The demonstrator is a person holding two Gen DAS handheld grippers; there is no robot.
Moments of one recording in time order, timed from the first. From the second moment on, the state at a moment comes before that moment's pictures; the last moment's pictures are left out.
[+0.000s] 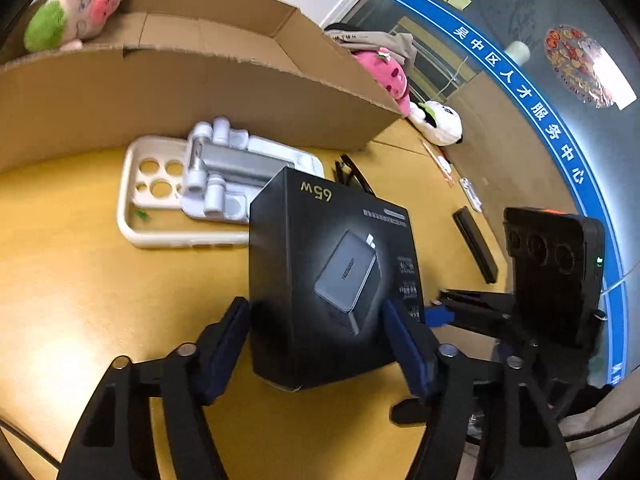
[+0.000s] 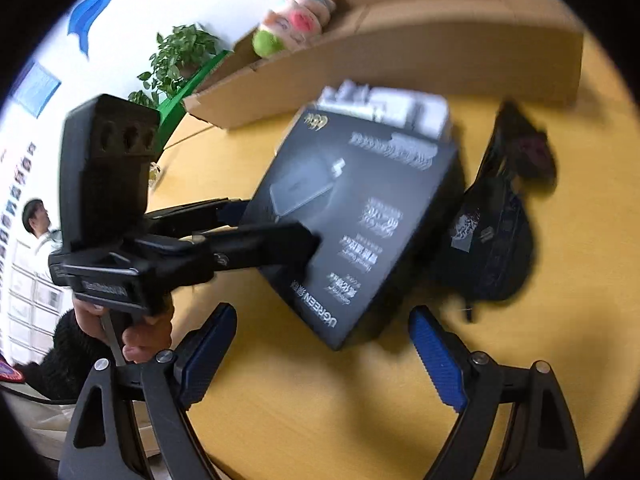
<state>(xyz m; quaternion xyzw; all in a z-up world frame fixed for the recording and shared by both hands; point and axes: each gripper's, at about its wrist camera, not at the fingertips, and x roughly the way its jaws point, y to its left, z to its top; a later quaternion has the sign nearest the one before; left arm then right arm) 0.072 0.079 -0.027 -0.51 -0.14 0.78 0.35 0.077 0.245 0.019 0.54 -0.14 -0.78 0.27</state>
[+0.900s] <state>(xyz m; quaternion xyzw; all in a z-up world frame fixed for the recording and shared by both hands) 0.103 0.054 0.015 -0.45 -0.16 0.81 0.33 0.105 0.240 0.057 0.44 -0.09 -0.86 0.24</state>
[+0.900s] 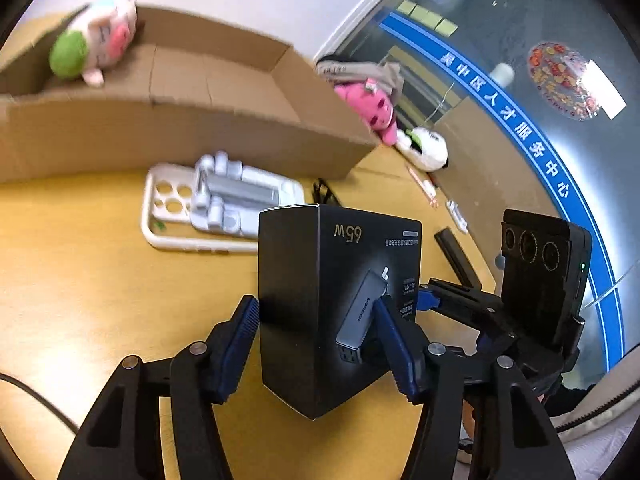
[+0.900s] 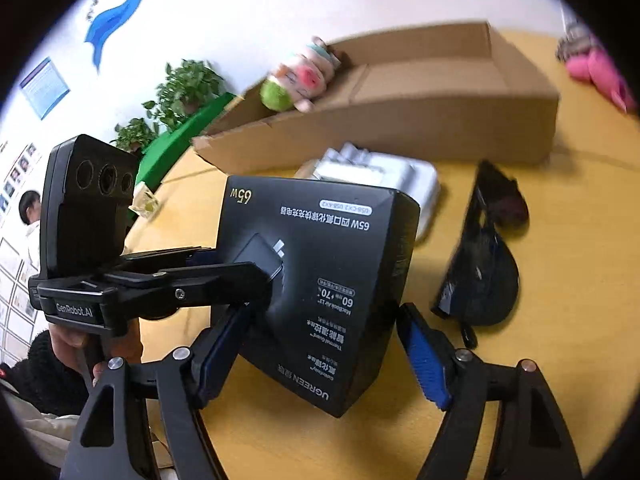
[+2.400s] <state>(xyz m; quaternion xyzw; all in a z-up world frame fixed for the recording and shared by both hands) -0.210 0.002 0.176 -0.32 -0.13 0.89 0.29 -0.209 0.205 0.223 0.31 -0.01 -0.92 0.25</state>
